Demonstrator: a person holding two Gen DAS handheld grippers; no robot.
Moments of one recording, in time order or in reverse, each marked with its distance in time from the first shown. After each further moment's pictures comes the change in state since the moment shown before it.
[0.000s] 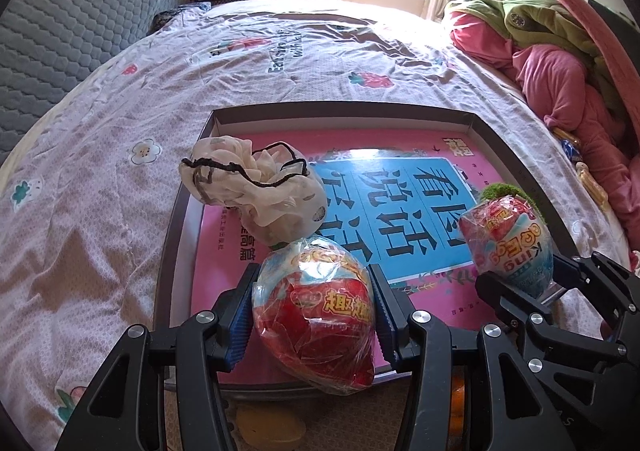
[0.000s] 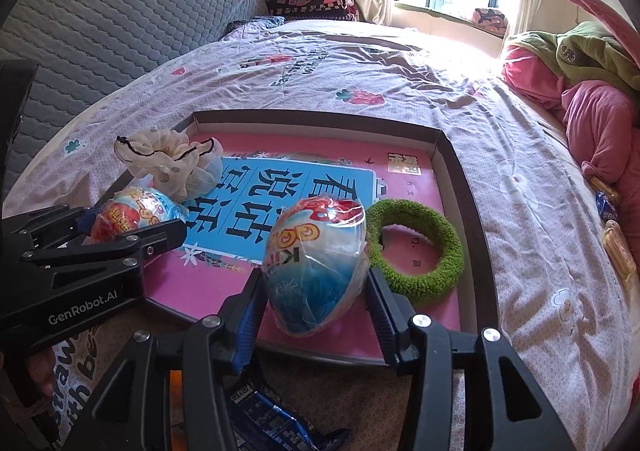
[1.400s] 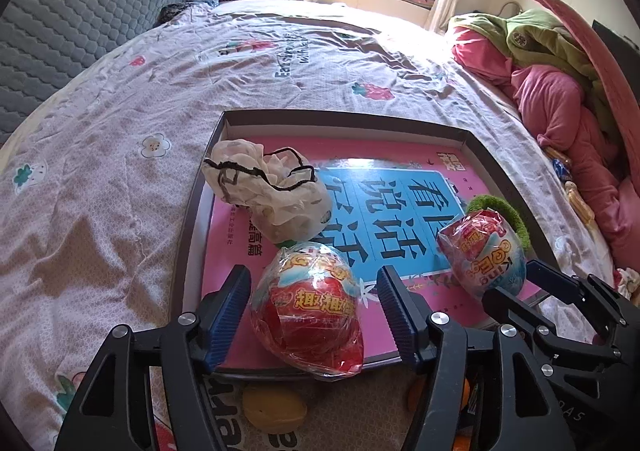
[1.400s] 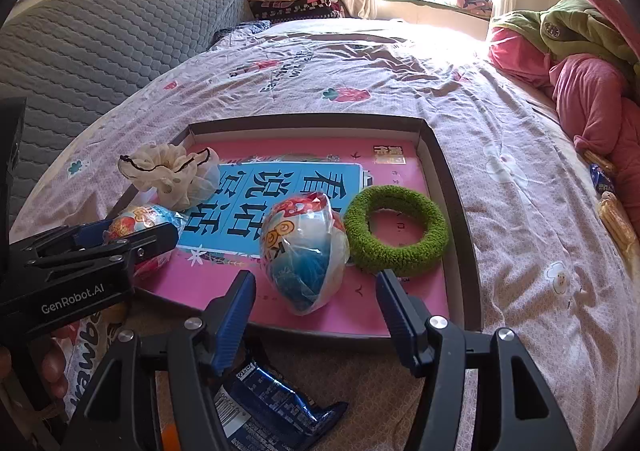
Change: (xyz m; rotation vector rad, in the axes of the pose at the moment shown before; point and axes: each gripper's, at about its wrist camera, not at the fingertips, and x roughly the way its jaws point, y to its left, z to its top) left arm -0.018 0.010 0.001 -0.061 -0.015 -0.044; right arm -0.017 -0.010 -0.003 0.086 0.010 0.022
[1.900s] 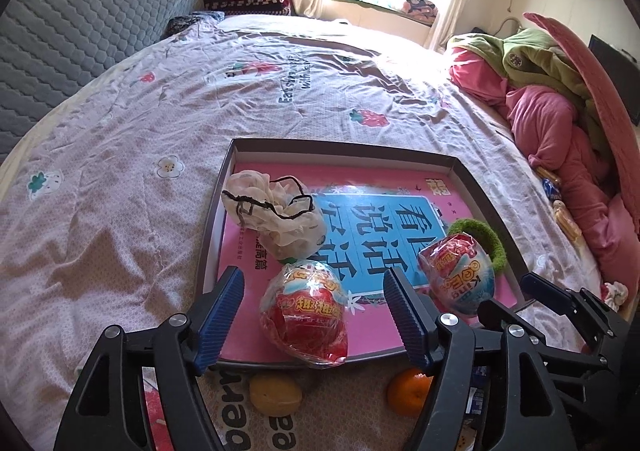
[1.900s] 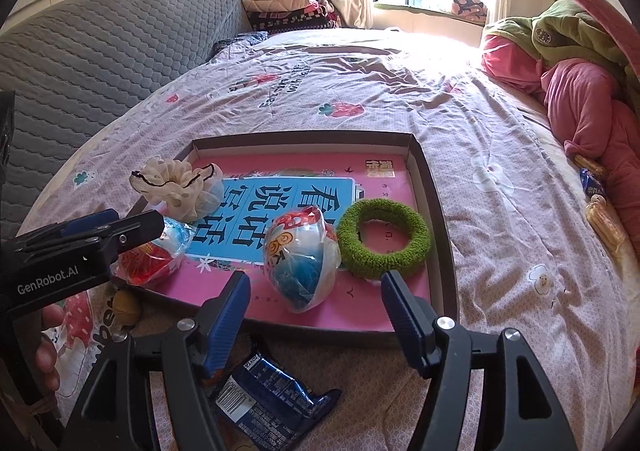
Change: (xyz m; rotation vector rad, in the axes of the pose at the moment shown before) left arm -0.036 -0.002 0.007 -0.021 -0.055 -0.004; right arm -0.024 -0.001 0.003 0.013 -0.037 -0.005
